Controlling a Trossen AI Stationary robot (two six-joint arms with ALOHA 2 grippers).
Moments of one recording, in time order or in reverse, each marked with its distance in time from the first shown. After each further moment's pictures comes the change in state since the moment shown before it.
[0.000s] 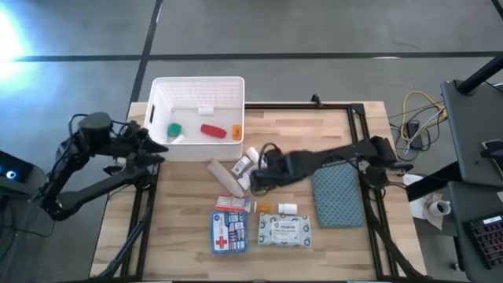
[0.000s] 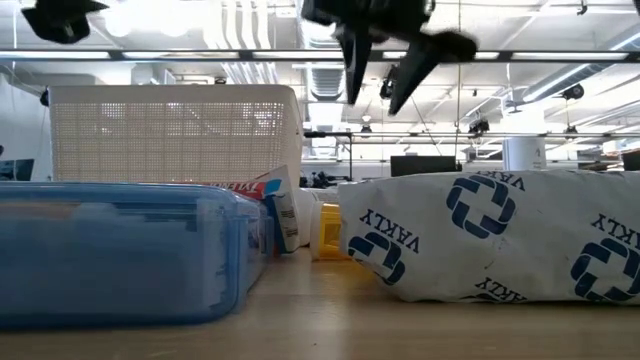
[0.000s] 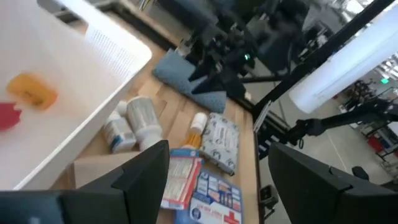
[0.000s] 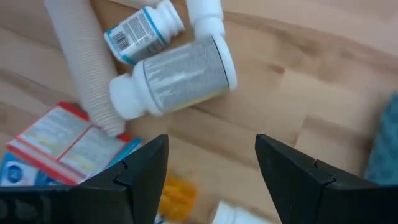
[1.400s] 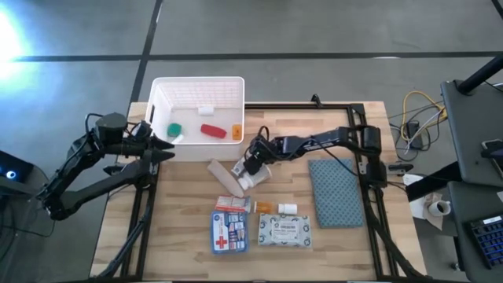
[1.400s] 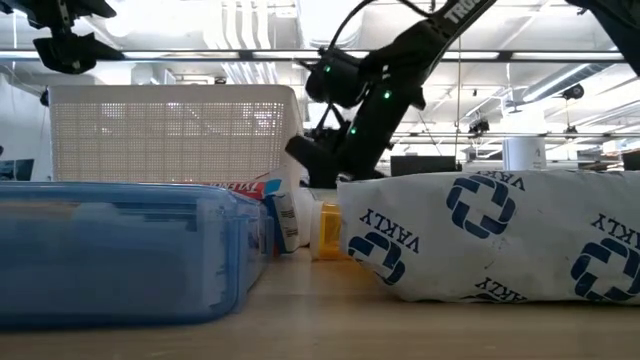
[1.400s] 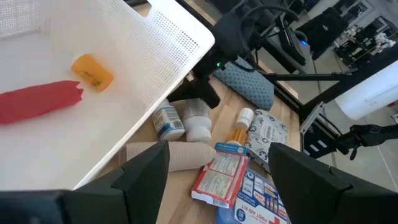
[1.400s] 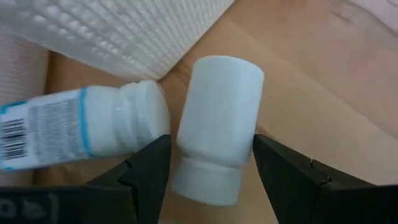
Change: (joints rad) left arm 0.000 0.011 -0.110 0.014 -0.159 0.027; right arm -0.315 0.085 -0.485 0.926 -0.148 -0.690
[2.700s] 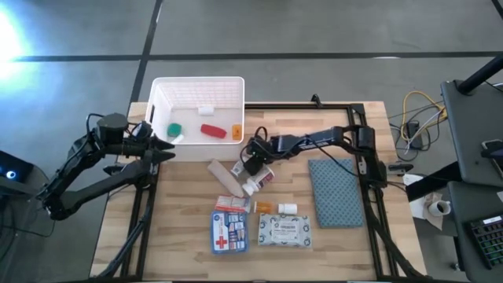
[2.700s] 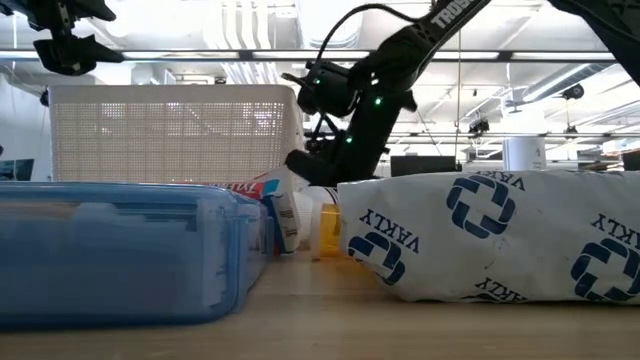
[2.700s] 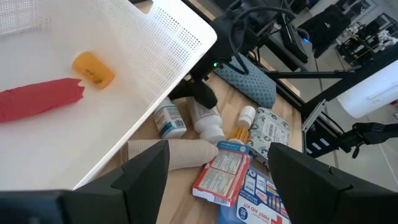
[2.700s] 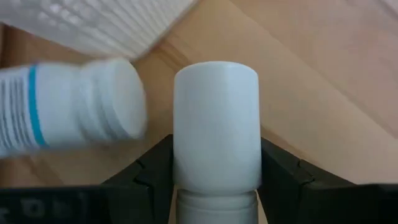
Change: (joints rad) left arm 0.000 0.000 -0.007 -0.003 -0.002 0.008; right arm -0.007 0.048 0.080 -0.141 -0.011 -0.025
